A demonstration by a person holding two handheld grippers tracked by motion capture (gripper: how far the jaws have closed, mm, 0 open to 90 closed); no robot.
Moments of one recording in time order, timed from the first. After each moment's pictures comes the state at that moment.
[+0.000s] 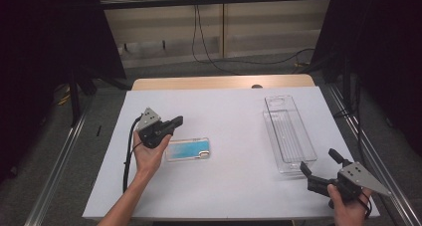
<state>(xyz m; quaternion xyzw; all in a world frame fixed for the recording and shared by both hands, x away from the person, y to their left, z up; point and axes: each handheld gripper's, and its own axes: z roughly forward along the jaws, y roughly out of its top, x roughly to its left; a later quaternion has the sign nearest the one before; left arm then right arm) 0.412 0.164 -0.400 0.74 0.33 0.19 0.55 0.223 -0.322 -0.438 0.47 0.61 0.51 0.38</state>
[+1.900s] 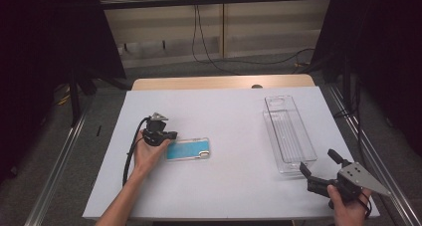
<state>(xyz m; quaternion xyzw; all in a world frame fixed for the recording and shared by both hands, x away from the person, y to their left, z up) 0.448 0.171 -0.449 0.84 0.41 0.10 0.34 0.222 -0.321 -0.438 0.47 0.62 0.51 0.38</state>
